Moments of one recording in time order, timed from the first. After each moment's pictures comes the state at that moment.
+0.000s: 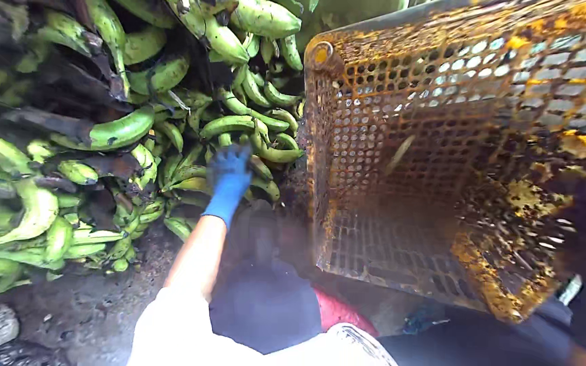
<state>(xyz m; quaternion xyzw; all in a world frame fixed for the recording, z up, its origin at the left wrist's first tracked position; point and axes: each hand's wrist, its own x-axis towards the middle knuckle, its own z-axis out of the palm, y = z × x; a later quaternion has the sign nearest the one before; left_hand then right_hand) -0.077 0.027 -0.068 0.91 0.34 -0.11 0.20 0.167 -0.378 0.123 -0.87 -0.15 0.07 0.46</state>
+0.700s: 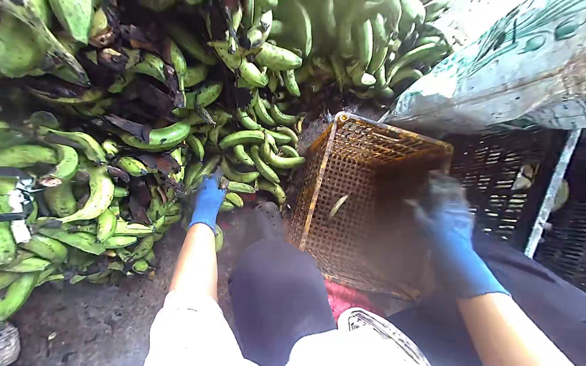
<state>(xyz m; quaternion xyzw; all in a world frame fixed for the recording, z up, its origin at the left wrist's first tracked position) -0.191 0.068 -0.090 0.84 0.46 -0.08 0.28 0.076 -0.373 0.060 -0.96 -0.23 0.14 0.04</state>
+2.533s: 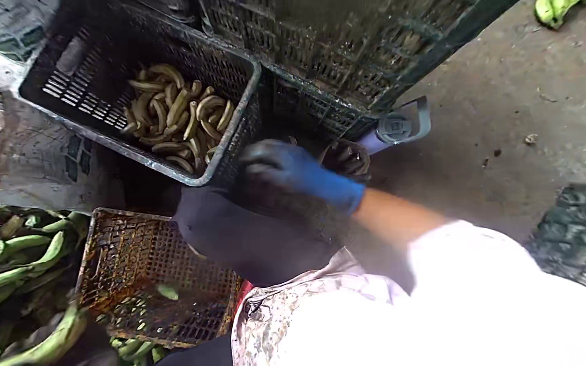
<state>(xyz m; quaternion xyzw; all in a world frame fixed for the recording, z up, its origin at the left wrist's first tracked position) 0.011 -0.178 0.120 0.46 -0.03 0.00 0.89 -0.079 -0.689 0.119 -0.90 0.06 -0.09 0.42</state>
